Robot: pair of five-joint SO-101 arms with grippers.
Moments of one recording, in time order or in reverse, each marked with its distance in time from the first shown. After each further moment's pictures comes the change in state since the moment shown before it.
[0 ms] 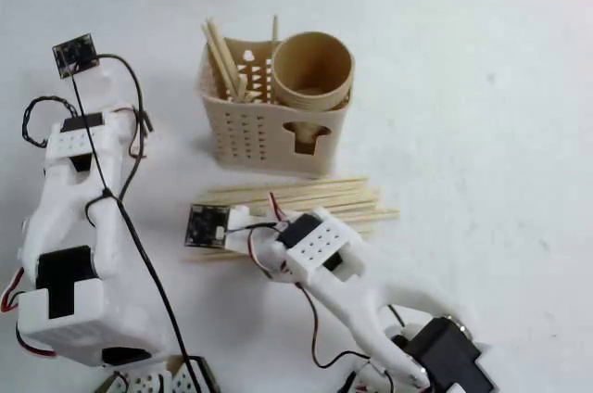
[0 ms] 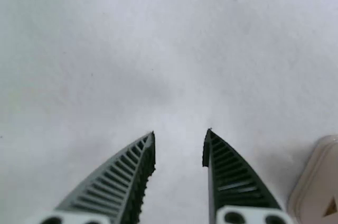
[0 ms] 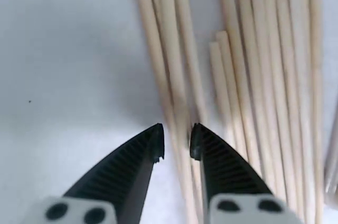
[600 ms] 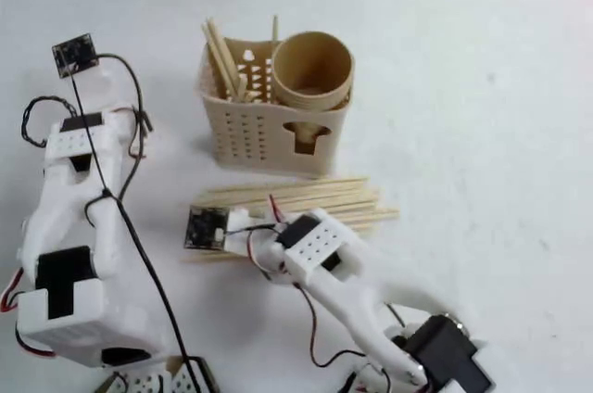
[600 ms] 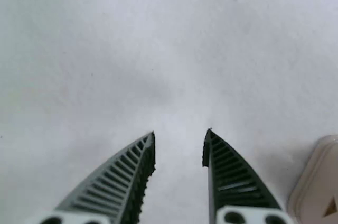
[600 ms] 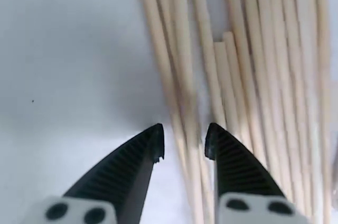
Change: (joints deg) left arm 0.0 0.0 0.0 0.0 0.0; right arm -0.2 1.4 0.2 -0.1 0.0
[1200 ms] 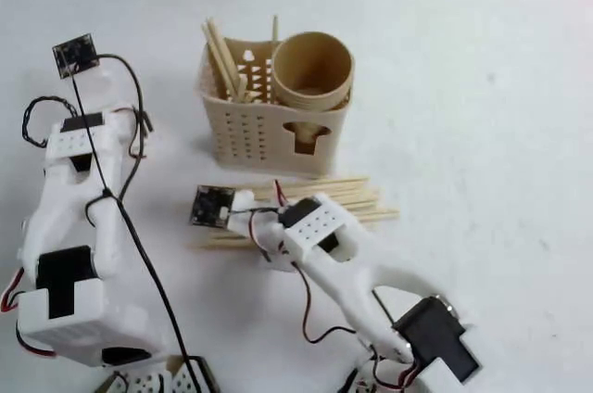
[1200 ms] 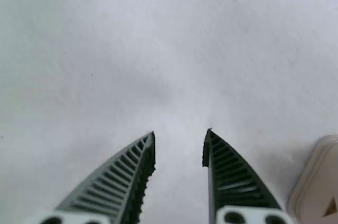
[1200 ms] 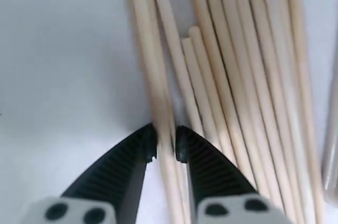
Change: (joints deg) left arm 0.0 0.0 0.0 0.0 0.0; right arm 4.4 5.9 -5.5 0.6 -1.6
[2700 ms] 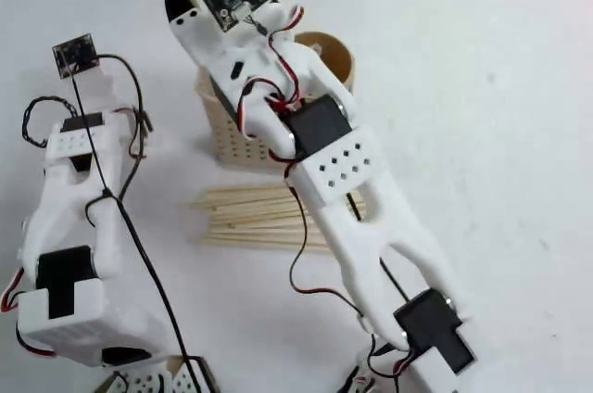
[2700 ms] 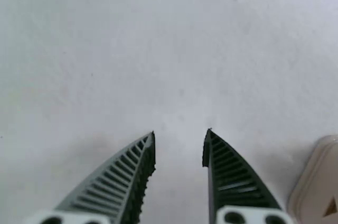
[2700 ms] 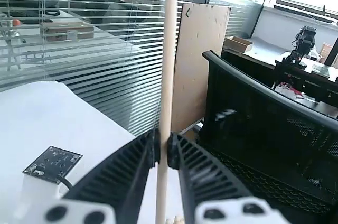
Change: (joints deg) left arm 0.0 0.0 0.0 0.0 0.0; right arm 3.6 1.7 -60.5 -15.5 -31.2
